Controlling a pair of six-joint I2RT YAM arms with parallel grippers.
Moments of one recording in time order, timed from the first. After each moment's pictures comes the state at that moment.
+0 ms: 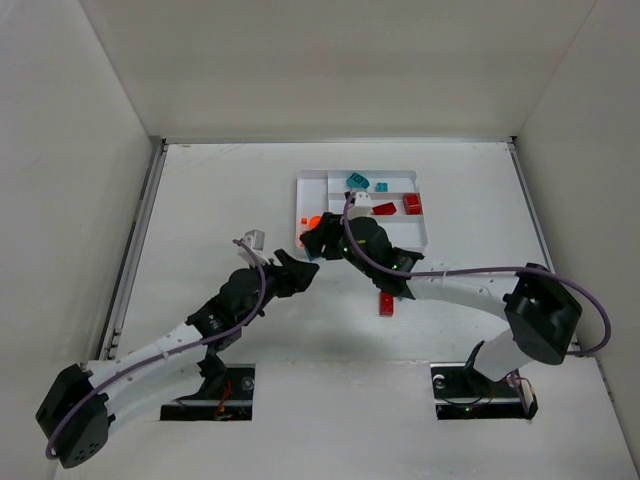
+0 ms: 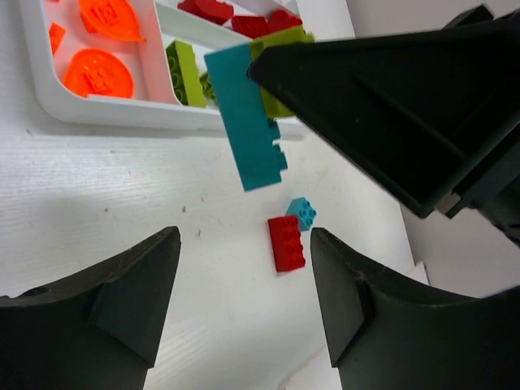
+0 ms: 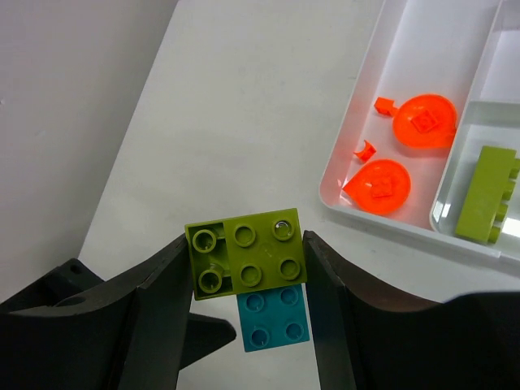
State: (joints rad) left arm -0.80 0.75 0.29 0.22 -0.19 -0.88; right arm 0.94 1.52 0.94 0.29 0.28 0.71
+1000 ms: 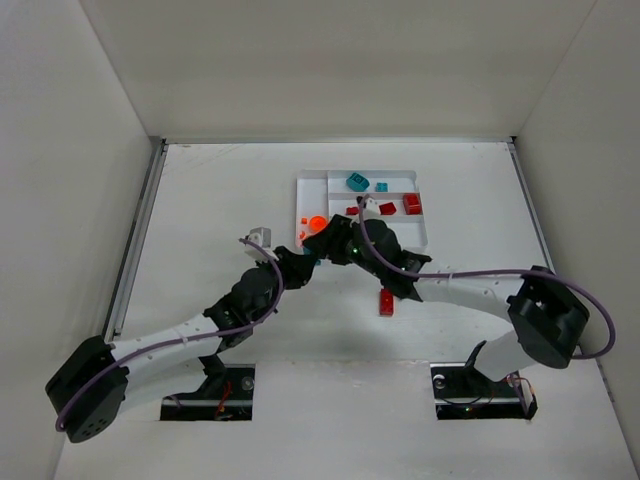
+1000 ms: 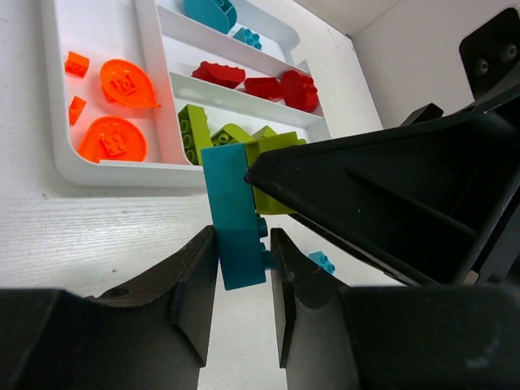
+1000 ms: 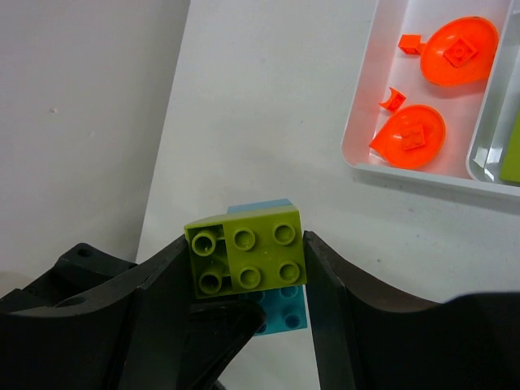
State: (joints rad) left arm -0.87 0.95 0.29 0.49 -0.39 -0.80; right arm 0.90 1.50 0.86 0.32 0.16 0.92
